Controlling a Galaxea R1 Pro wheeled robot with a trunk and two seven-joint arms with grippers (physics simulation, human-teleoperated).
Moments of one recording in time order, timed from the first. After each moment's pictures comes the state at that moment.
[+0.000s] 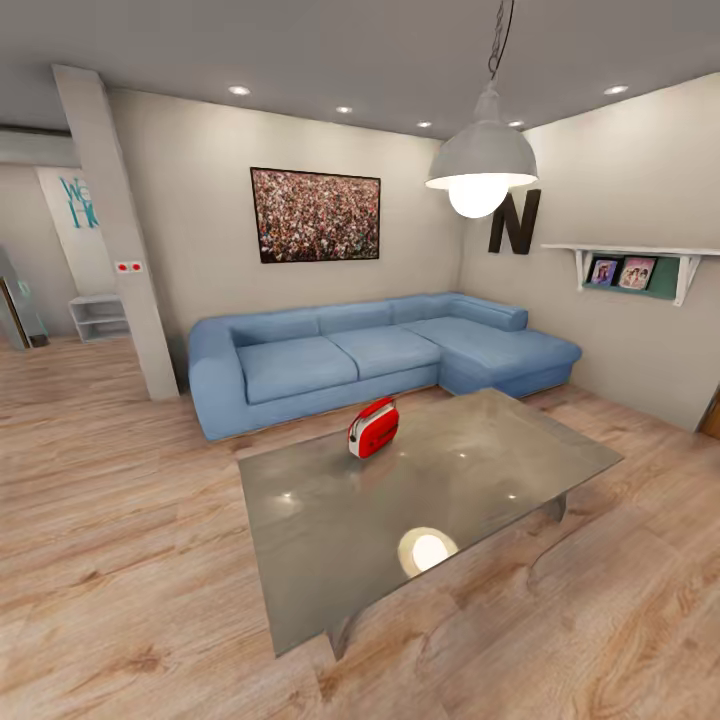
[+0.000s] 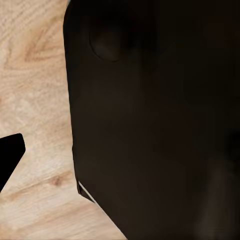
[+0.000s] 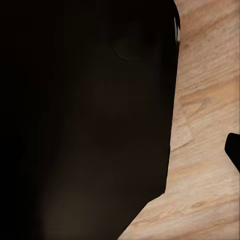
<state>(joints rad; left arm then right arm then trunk) 0.00 0.00 0.00 0.00 0.00 0.00 0.00 0.00 0.00 0.00 0.00 0.00 0.00 0.00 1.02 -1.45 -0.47</state>
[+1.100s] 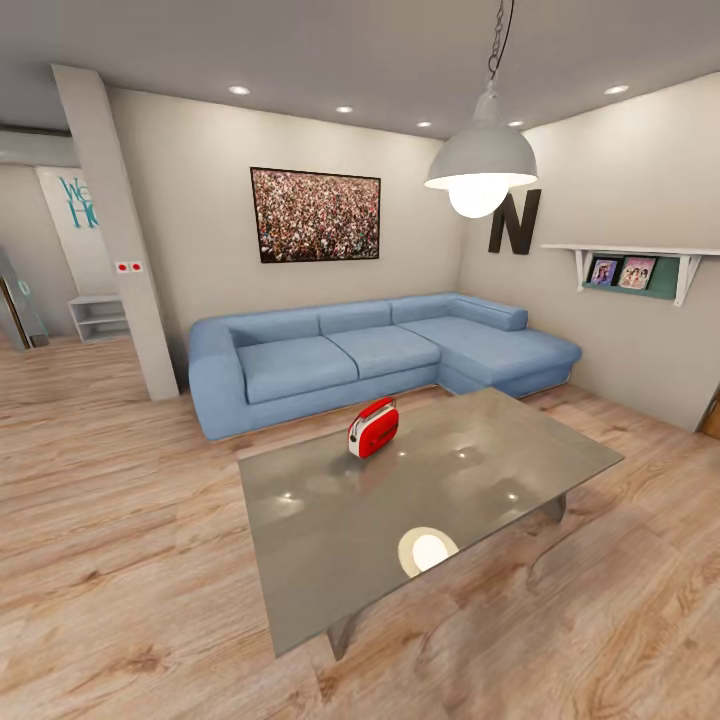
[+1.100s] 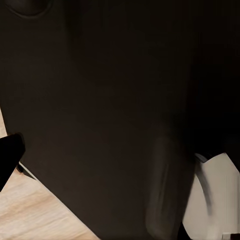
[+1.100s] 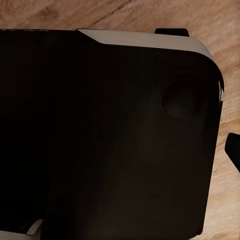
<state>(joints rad) 0.05 -0.08 0.00 0.00 0.00 -0.01 0.00 -0.06 0.06 0.01 -0.01 0.00 0.00 0.00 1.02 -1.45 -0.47</state>
